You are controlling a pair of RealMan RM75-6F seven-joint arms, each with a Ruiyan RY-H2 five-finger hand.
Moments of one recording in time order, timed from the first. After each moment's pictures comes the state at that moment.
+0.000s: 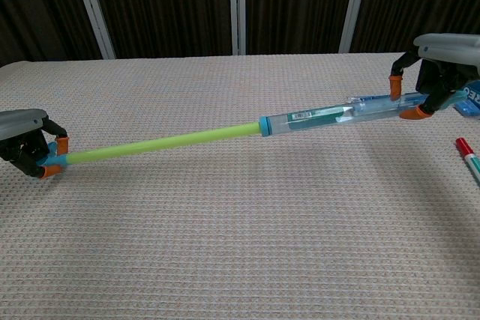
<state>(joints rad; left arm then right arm) -0.59 -1.50 -0.10 -1.28 0.98 0.86 0.21 0.71 -1.34 0.18 -1.57 -0.88 0.99 -0.36</state>
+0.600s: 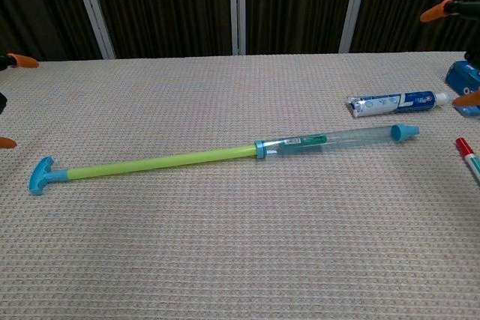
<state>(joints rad) -0.47 -1.31 -0.11 -1.49 1.16 1.12 0.10 0.54 -1.20 0.13 -1.68 -1.19 1.20 -0.14</state>
